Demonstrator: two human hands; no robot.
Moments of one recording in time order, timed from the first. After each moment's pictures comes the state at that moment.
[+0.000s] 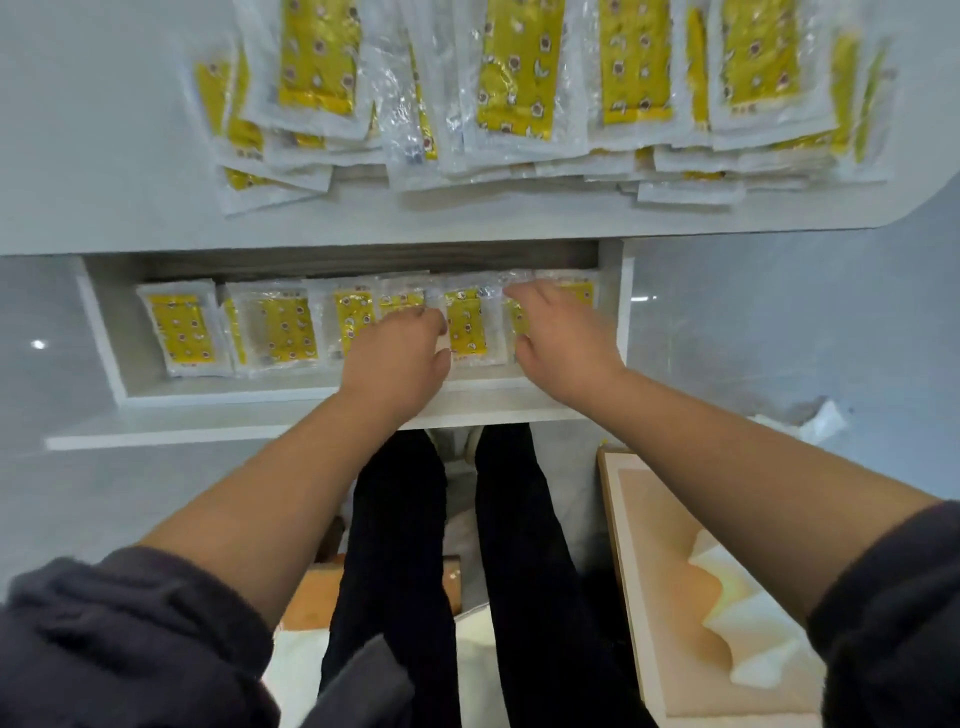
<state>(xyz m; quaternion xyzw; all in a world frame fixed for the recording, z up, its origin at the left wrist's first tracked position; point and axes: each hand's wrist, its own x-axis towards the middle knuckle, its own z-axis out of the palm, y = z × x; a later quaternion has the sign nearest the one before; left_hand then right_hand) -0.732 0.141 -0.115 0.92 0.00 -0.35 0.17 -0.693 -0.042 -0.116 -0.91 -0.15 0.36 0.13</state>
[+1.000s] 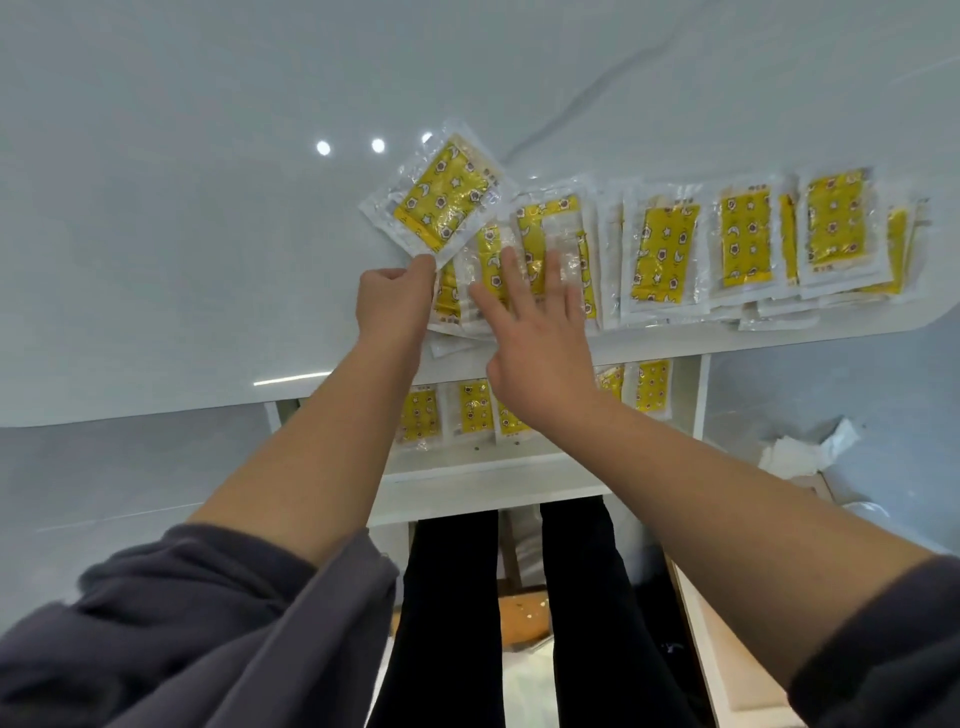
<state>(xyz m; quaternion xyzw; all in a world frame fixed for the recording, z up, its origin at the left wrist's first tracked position) -0.574 0.301 -0.074 0.58 0.54 -0.25 0.55 -0.603 0.166 -0.061 -0.93 -0.13 0.35 0.02</state>
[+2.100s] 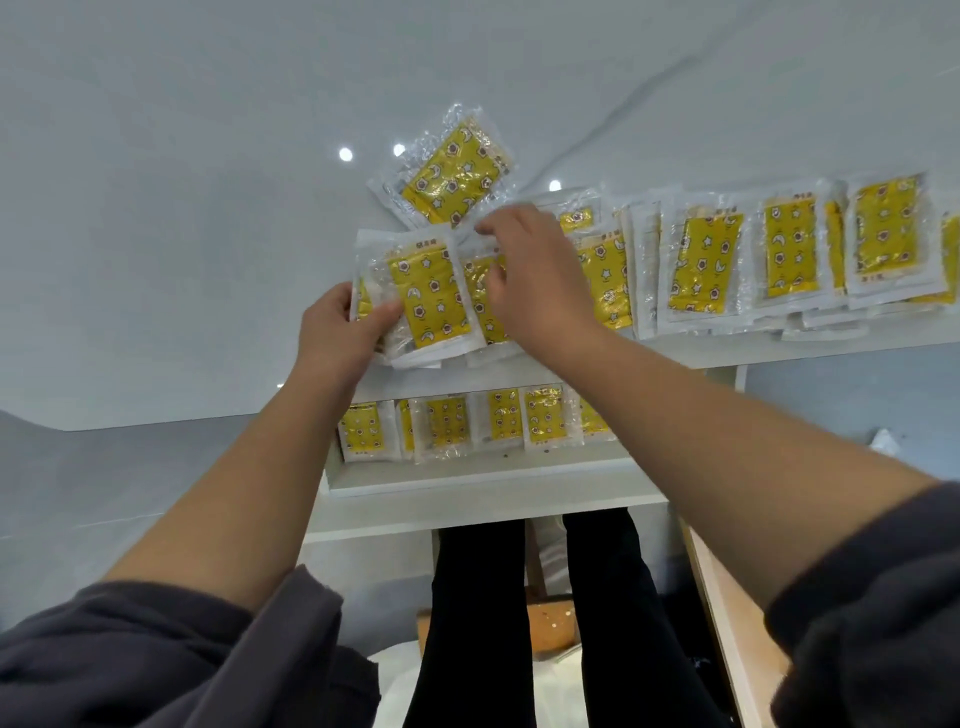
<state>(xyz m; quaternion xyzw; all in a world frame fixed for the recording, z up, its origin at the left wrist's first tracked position) -0.606 0.388 -0.076 0.67 0.43 -0.25 0.55 -0.540 0.207 -0.071 -0.94 -0.08 0.24 0.23</state>
